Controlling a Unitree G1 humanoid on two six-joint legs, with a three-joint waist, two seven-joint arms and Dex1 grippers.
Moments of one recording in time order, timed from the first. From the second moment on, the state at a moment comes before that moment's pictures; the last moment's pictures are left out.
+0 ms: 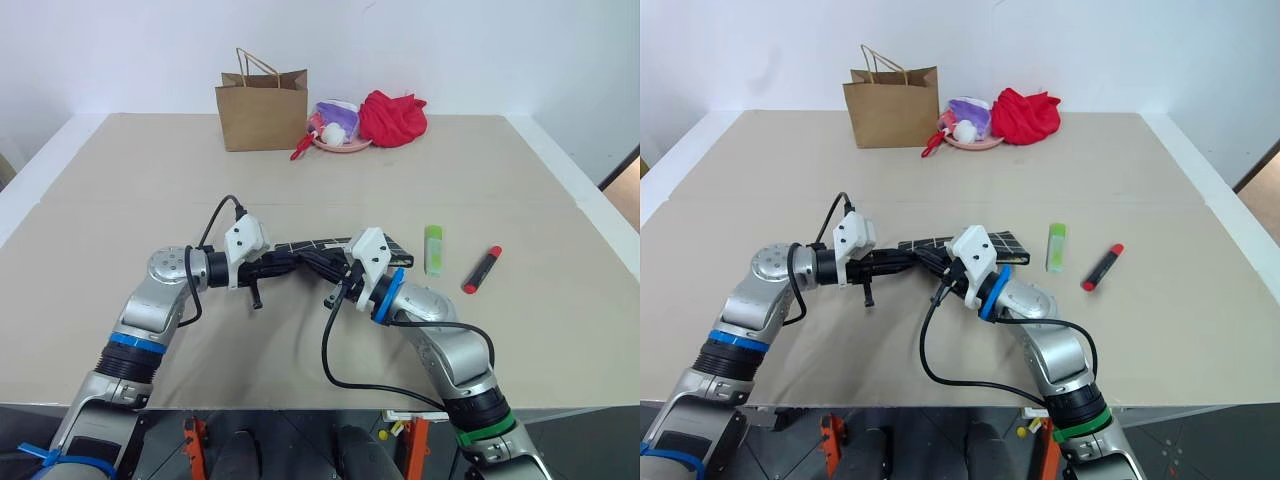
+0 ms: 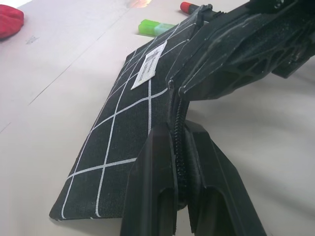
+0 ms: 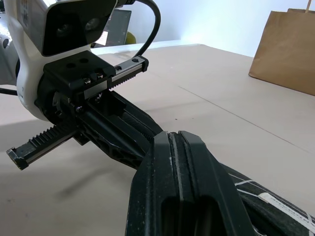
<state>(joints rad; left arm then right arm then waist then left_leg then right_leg) -0.56 0.47 -0.14 0.13 -0.25 0.19 -1.08 -0.38 -0.24 0.22 -0.21 0.24 0.32 0.60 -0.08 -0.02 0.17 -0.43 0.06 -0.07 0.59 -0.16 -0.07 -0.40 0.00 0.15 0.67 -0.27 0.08</state>
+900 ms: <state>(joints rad) -0.56 0.48 -0.14 0.12 -0.25 0.20 -1.08 -0.14 -0.39 -0.23 -0.44 0.35 0.46 0.37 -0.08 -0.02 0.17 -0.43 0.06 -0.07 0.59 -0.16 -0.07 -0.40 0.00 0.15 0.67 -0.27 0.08</state>
